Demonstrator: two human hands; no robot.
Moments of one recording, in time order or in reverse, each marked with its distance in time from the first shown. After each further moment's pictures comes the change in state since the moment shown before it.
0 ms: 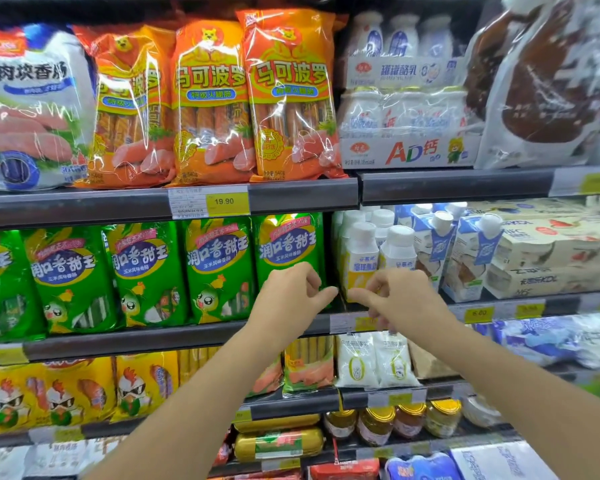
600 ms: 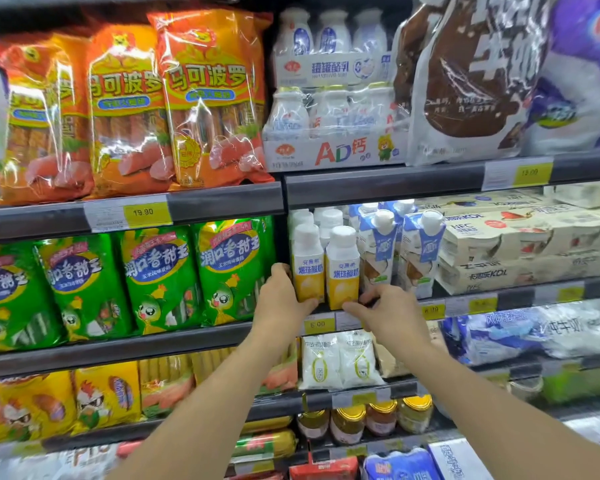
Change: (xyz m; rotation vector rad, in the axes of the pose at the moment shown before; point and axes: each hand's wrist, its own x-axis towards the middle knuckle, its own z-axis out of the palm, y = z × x) left_hand 0.024 0.051 0.075 -0.224 0.013 -0.286; right_hand 0.018 0.106 0.001 0.116 0.157 0.137
